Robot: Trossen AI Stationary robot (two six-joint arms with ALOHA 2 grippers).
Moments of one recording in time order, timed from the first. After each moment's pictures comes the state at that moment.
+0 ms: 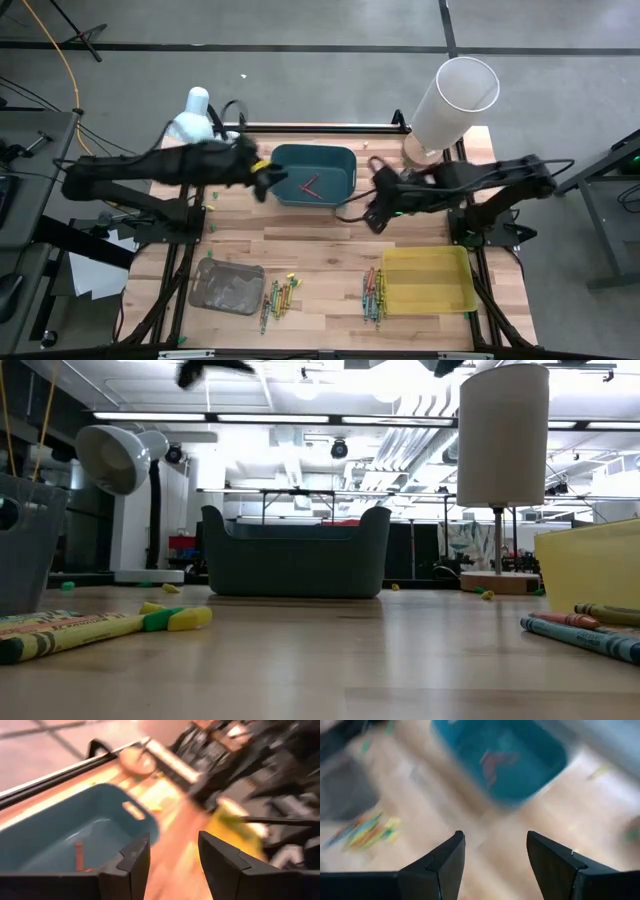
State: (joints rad) left arm 0.01 1.03 1.11 -0.49 -0.27 -0.62; right arm 0.23 1.50 1.65 -1.25 0.35 0.89
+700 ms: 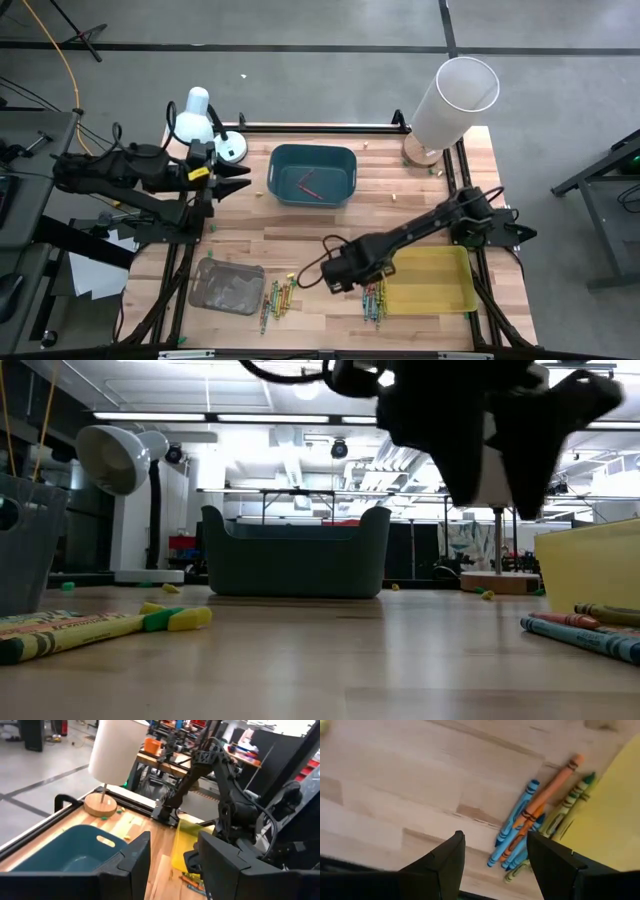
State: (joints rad) left arm -0.21 0.74 1.06 -0.48 -0.35 -0.37; right arm 0.39 2.04 1.65 -1.07 -0.20 1.66
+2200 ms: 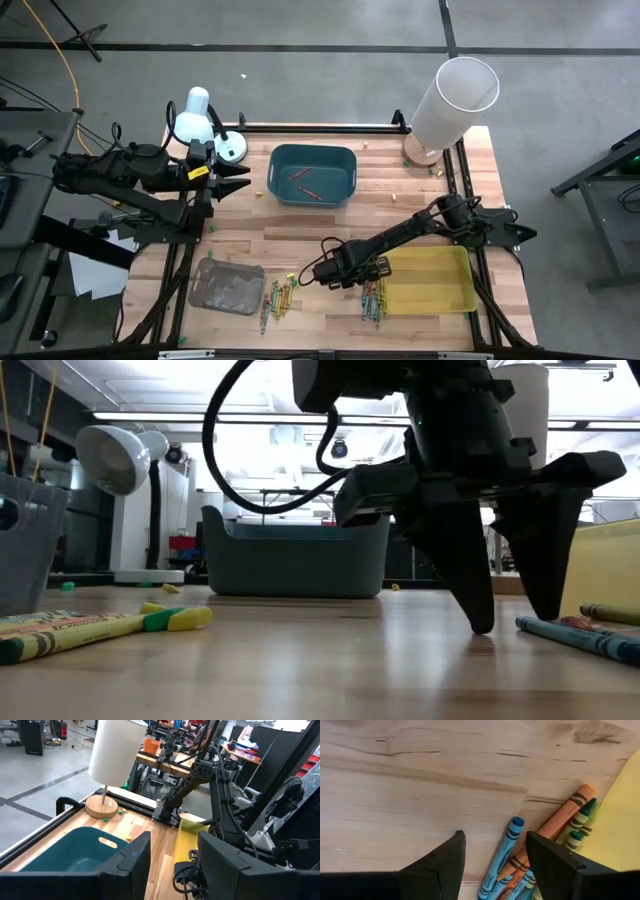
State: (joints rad) left arm -0.20 0.74 1.06 -0.48 -0.36 -0.35; right arm 0.36 2.21 1.65 -1.09 -0.22 1.70
